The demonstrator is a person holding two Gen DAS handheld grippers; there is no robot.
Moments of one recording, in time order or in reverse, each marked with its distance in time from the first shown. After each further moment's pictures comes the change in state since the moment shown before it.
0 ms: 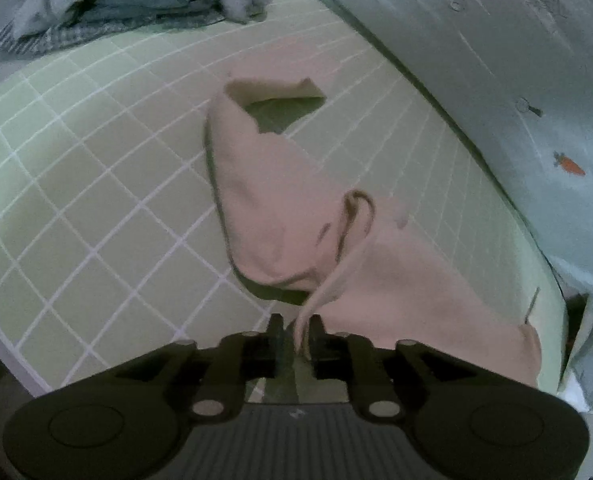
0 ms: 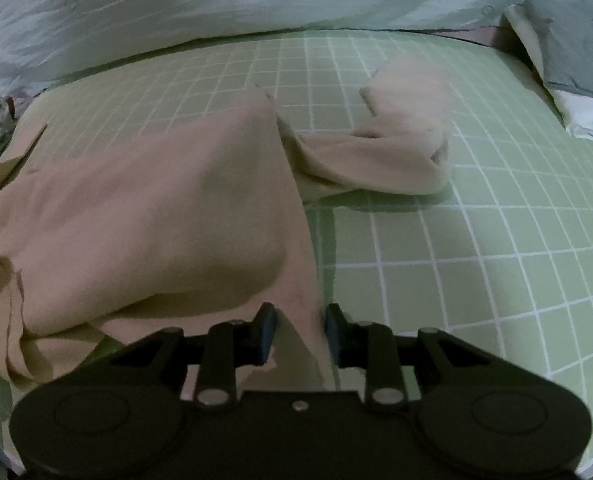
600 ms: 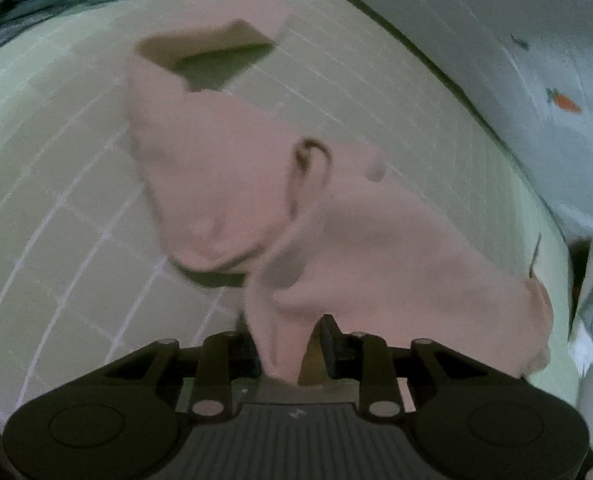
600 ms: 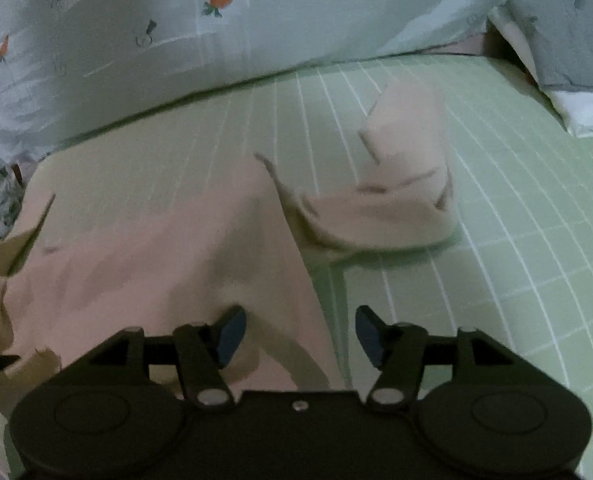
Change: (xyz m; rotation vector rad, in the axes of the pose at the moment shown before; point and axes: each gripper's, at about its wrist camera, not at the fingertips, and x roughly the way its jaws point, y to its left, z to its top) left arm 0.055 -0.025 0.010 0.120 0.155 -0.015; right arm -0.001 -0.006 0.031 0.113 -0.099 0.085
